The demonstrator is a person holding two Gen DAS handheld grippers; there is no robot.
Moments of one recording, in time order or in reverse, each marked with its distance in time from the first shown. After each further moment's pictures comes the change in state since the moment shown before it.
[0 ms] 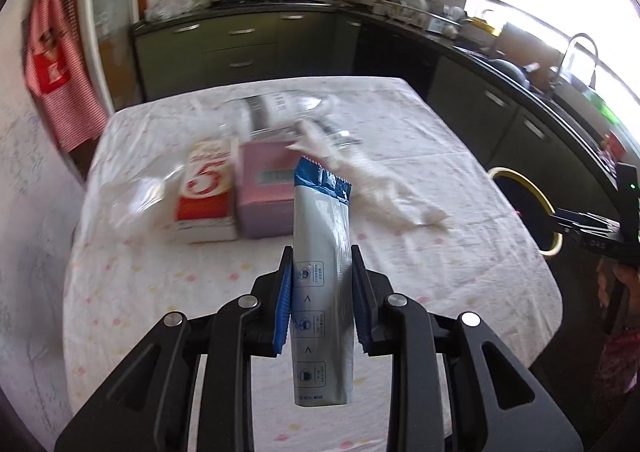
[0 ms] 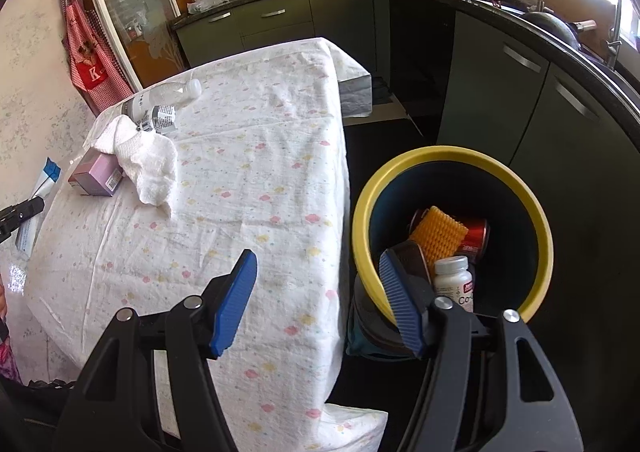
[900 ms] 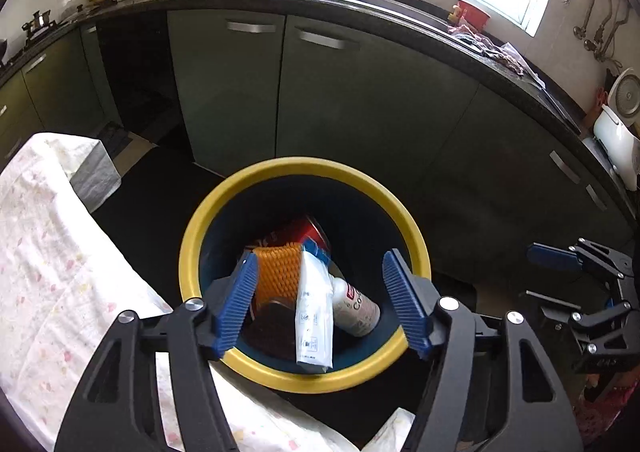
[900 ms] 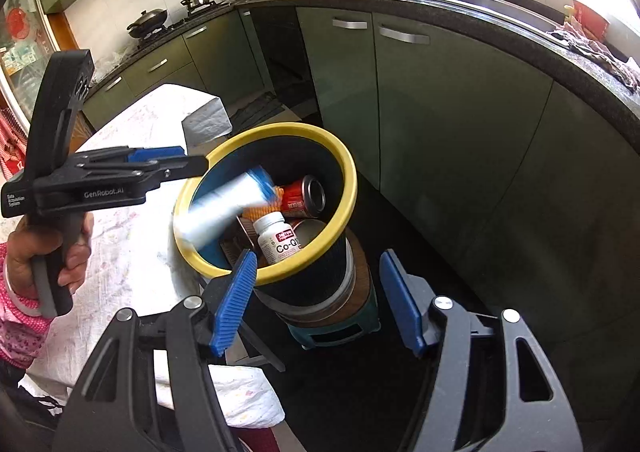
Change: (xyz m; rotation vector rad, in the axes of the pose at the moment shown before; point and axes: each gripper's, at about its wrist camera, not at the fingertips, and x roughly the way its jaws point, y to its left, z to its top) left arm 0.198 -0.369 0.100 0.479 0.159 -0.465; right arm -0.072 -0.147 -0.077 0.339 -0.074 -0.204
